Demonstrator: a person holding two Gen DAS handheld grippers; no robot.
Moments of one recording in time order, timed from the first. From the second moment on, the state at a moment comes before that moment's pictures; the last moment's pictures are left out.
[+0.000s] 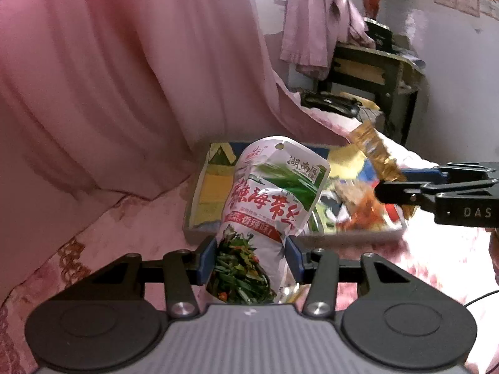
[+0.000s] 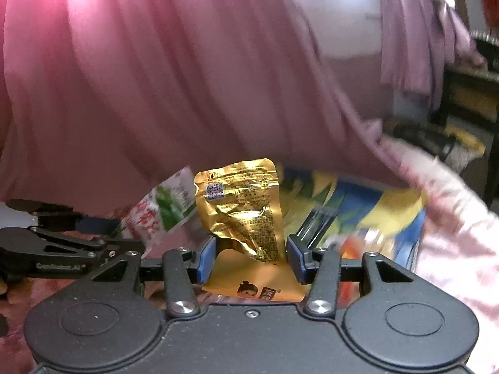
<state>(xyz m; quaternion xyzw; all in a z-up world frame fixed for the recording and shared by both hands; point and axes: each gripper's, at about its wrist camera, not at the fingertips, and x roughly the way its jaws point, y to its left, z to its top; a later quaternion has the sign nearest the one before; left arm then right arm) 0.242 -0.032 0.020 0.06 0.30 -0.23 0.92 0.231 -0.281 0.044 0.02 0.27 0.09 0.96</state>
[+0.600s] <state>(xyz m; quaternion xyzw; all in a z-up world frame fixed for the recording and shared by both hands) 0.370 -0.152 0.001 0.03 0.36 -0.19 0.91 0.318 -0.389 0.016 0.09 0.30 -0.02 0.95</state>
